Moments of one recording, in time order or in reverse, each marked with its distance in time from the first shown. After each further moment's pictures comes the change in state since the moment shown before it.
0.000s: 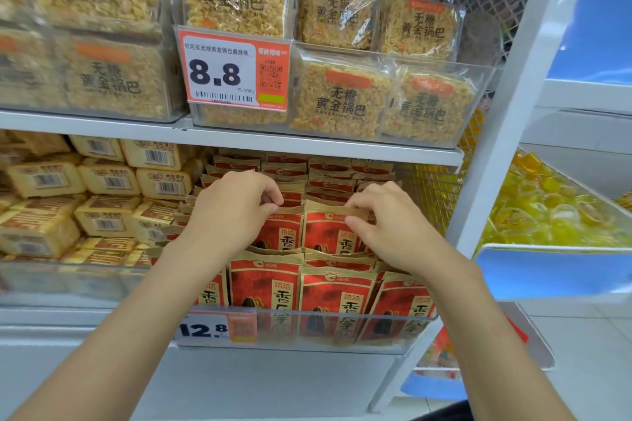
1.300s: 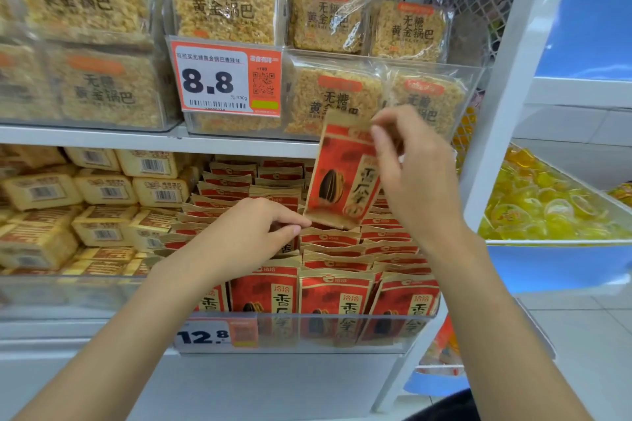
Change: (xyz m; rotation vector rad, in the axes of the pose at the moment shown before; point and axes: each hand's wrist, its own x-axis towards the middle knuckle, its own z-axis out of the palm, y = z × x) left_hand -0.013 0.002 0.001 -0.201 -0.332 0.148; right_hand 0.010 -0.026 -0.040 0.114 0.720 -0.193
